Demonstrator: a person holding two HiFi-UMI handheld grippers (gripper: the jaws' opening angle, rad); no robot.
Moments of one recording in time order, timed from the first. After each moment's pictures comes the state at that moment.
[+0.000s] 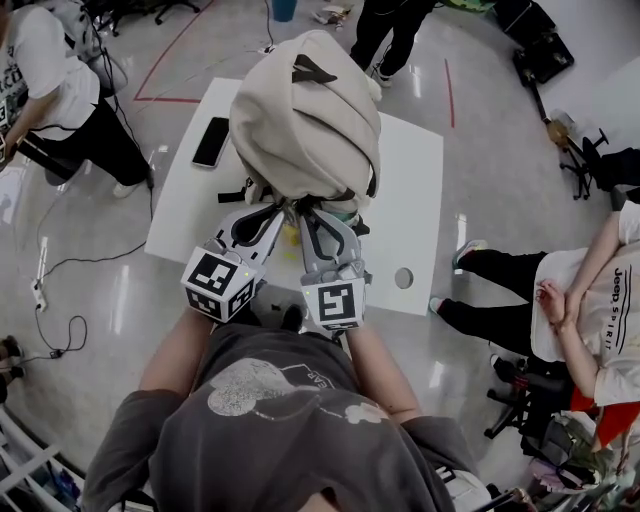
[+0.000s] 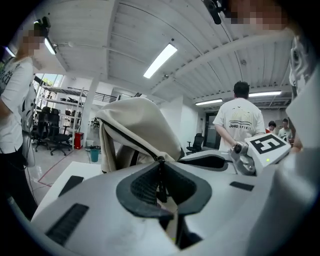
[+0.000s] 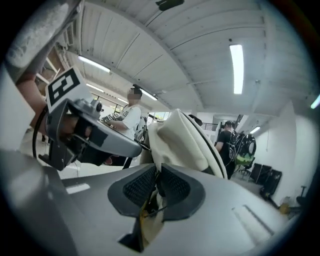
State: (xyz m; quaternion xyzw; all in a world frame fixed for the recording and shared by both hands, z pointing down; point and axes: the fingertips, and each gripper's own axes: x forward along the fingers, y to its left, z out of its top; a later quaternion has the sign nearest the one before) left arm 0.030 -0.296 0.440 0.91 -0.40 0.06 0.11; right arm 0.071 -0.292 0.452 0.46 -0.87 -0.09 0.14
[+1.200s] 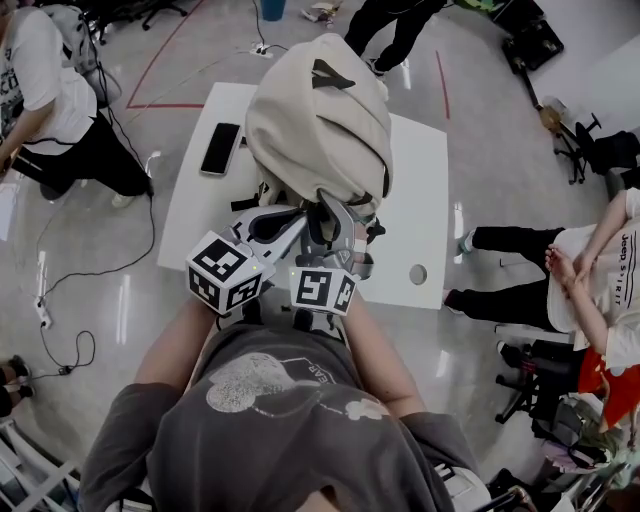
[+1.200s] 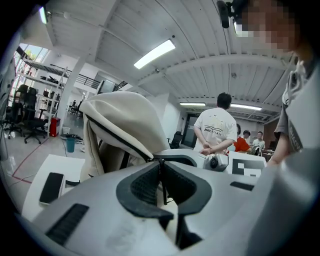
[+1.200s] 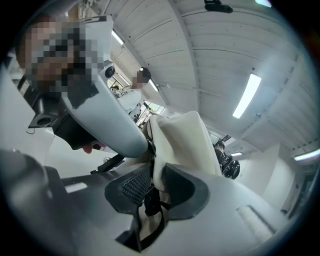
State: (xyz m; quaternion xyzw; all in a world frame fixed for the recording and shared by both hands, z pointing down) left arm 0.029 -0.291 0.427 0.95 -0.27 0.07 0.16; right arm 0.039 -0.326 0.445 0.54 -0.78 -0.20 0.24
